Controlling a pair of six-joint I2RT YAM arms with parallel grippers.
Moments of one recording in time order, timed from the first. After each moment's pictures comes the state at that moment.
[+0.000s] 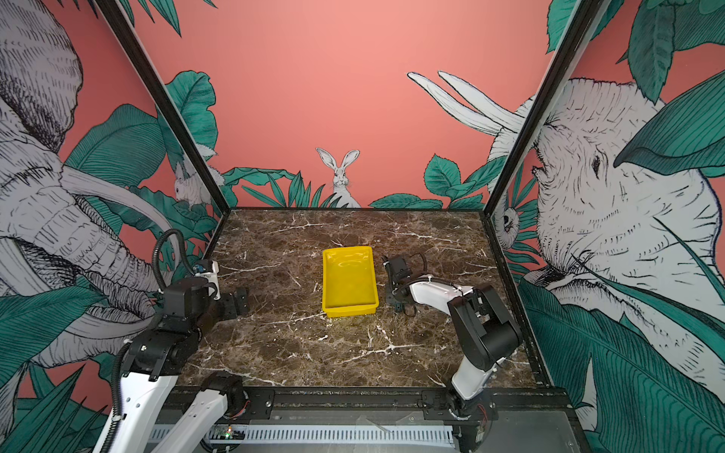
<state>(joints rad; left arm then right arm) -0.19 0.63 0.87 -0.91 -0.20 -0.22 0.52 1.68 0.92 -0.40 0.15 0.45</state>
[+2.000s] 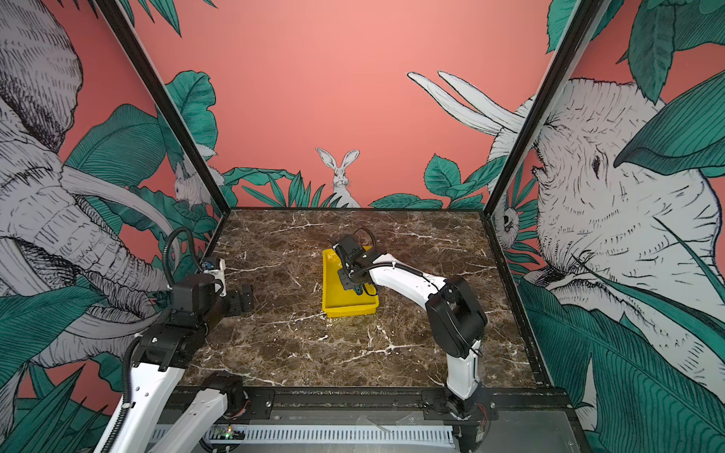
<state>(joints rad) -0.19 0.64 0.82 -0.84 -0.20 -0.19 0.79 1.90 1.49 -0.69 0.12 0.28</state>
